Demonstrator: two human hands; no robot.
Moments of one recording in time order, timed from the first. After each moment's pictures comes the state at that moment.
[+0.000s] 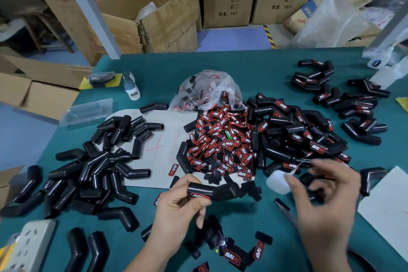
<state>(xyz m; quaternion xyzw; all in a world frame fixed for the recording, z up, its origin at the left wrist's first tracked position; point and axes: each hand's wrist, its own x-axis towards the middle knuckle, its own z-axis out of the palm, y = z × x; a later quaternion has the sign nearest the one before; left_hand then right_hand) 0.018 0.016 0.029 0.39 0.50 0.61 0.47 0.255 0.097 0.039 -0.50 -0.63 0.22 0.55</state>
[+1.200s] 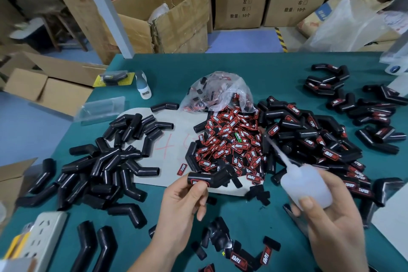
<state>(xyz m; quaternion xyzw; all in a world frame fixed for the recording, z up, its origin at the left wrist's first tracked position) 0.015 0.020 0.021 0.25 0.52 0.64 0.50 0.255 0.081 0.067 -0.43 -0.48 0.57 0.51</state>
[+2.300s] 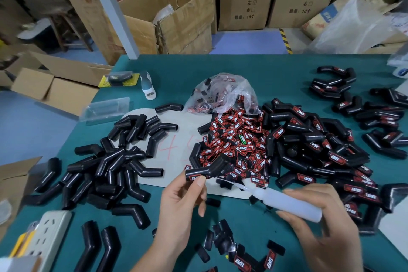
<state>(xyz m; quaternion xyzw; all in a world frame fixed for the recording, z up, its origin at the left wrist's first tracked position) 0.010 0.023 0.015 0.27 0.57 0.65 0.42 0.244 0.084 0.054 -0.37 -0.75 0.25 0.49</state>
